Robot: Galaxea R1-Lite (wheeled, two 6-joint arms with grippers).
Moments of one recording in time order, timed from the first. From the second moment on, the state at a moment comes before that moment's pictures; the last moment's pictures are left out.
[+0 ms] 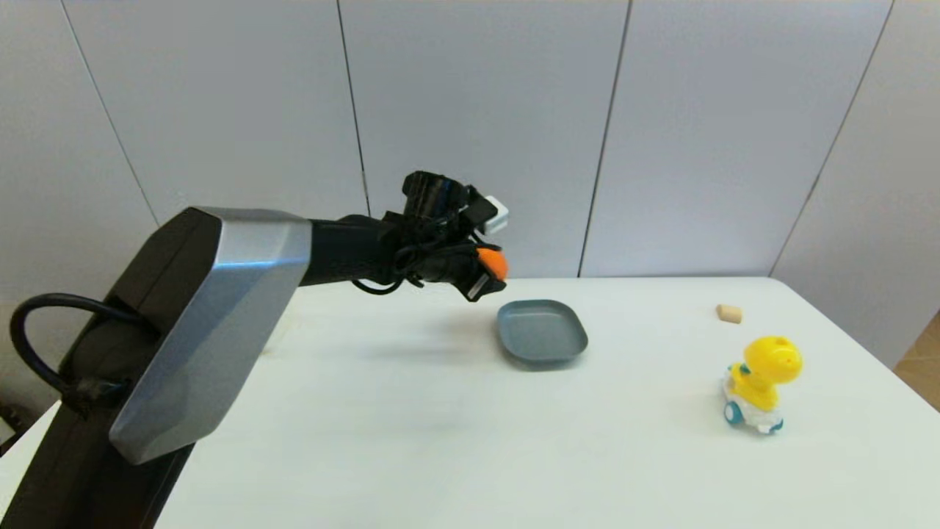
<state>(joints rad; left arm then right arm) -0.55 2.41 -1.97 0.08 -0.15 0.46 0.00 0.00 0.00 -0.01 -0.02 0.02</state>
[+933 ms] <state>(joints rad) -0.59 2.62 -1.98 -0.52 -0.17 0.38 0.00 0.00 0.00 -0.01 -0.02 0.02</state>
